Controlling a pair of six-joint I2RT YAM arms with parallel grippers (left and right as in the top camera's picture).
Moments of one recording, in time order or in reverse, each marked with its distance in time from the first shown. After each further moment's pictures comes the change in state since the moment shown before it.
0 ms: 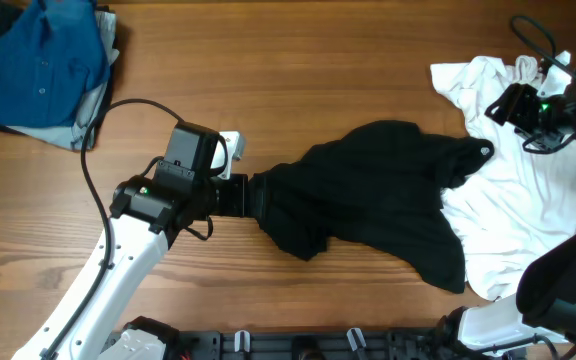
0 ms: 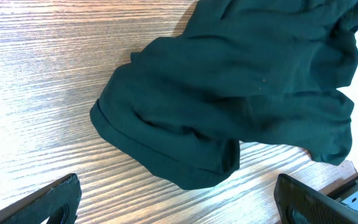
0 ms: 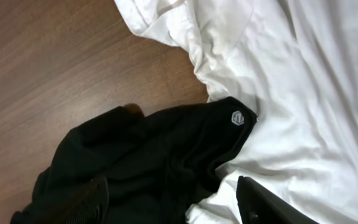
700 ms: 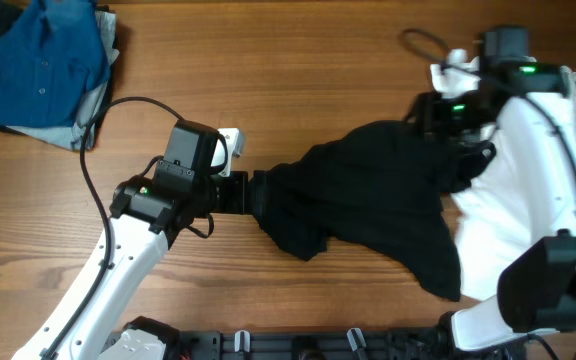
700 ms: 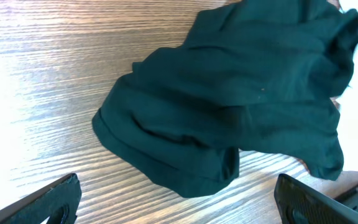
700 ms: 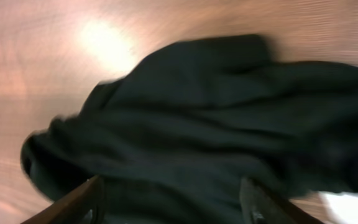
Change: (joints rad) left arm 0.000 0.000 0.000 0.026 -0.015 -0.013; right arm 0.403 -0.001 0.000 -0.110 -0.032 -0.001
